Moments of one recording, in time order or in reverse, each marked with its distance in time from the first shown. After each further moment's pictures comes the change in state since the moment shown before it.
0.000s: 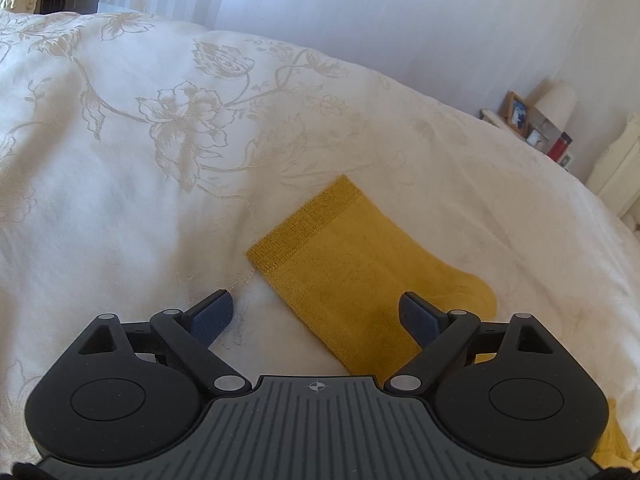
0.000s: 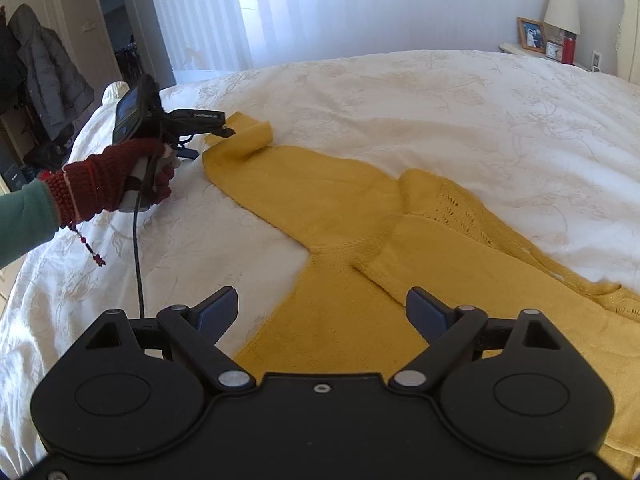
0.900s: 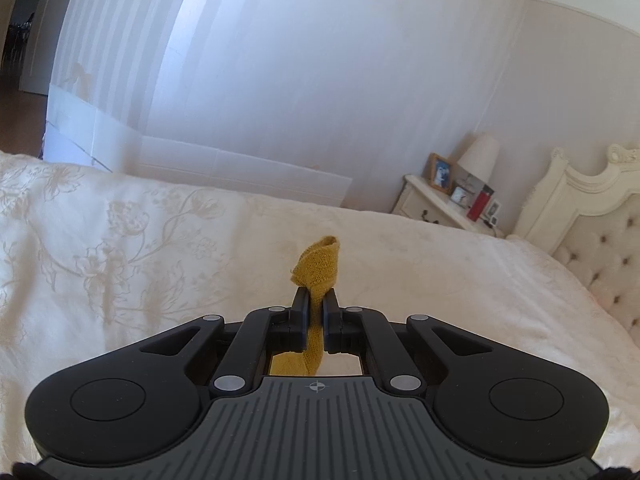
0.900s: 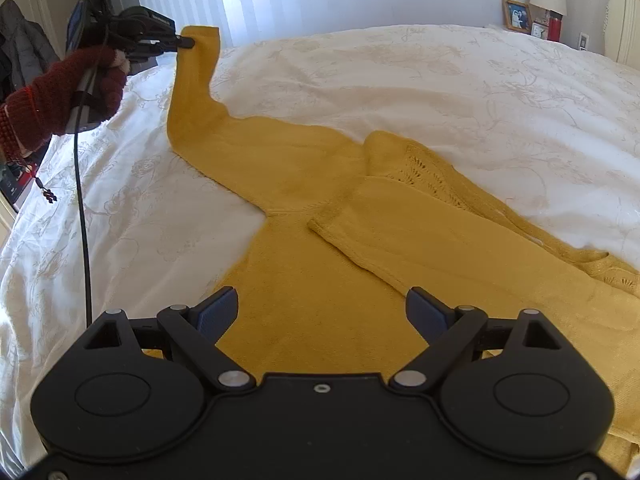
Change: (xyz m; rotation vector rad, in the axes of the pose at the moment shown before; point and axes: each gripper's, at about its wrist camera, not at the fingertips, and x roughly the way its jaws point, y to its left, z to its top) left arm -0.117 -0.095 0.048 0.086 -0.222 -0.152; right arm 0.002 -0.034 -0.027 0.049 0.043 -0.041
